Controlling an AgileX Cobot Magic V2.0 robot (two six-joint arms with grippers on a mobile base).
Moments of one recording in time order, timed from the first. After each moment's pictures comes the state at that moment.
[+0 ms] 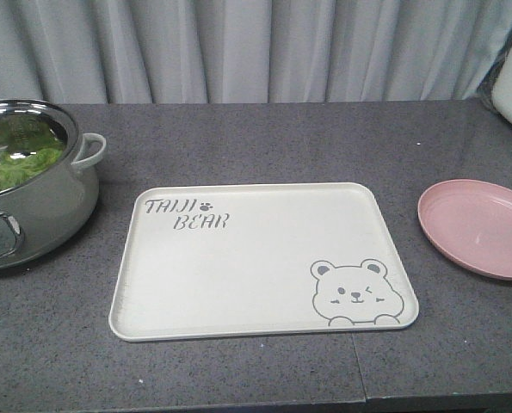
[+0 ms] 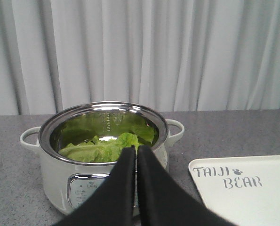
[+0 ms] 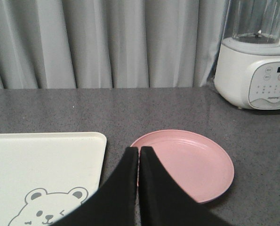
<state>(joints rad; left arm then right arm) -0.03 0.28 -0.61 0.05 0.51 -0.10 0.01 0.29 -0.54 0.00 0.49 0.02</state>
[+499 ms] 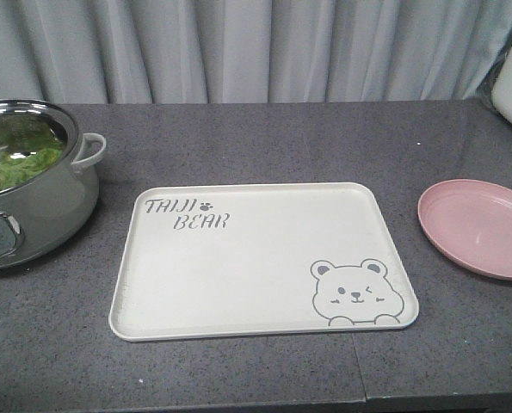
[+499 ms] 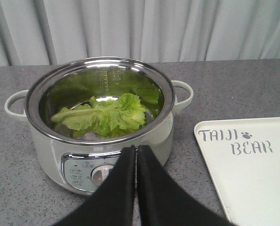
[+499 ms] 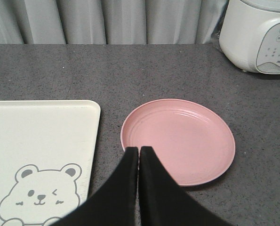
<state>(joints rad) -0.03 0.58 -0.76 0.05 0.60 -0.10 0.01 0.56 -0.69 -0.01 0.58 0.02</state>
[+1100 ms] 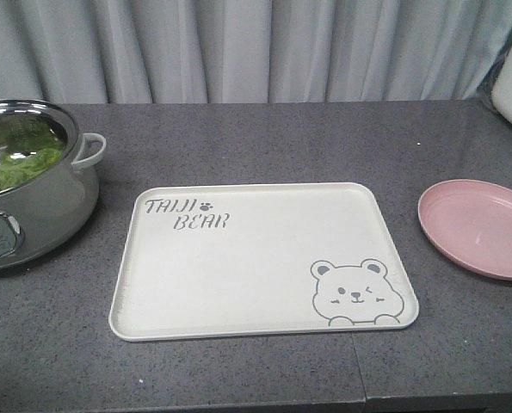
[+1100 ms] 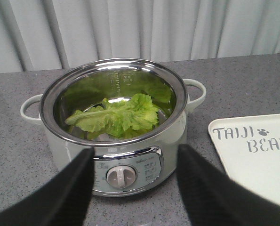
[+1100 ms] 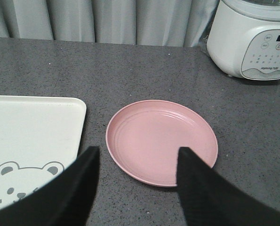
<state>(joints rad) -0.03 0.58 -0.76 0.12 0.60 -0.10 0.01 0.56 -0.69 -0.08 0.58 0.02</state>
